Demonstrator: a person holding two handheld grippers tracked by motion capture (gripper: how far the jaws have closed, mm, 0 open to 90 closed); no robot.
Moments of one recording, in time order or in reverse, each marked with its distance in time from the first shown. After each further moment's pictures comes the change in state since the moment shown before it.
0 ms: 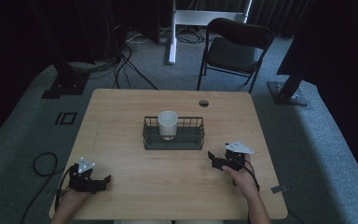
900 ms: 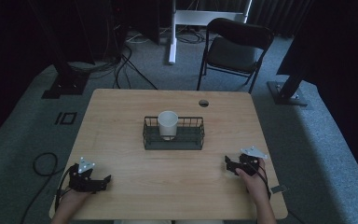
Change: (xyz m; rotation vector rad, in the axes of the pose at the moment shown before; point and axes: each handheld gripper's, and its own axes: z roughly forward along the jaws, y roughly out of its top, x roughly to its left) left arm 0.000 0.000 0.000 0.000 0.000 0.000; right arm -0.038 -0.029 -0.019 0.123 -0.200 0.097
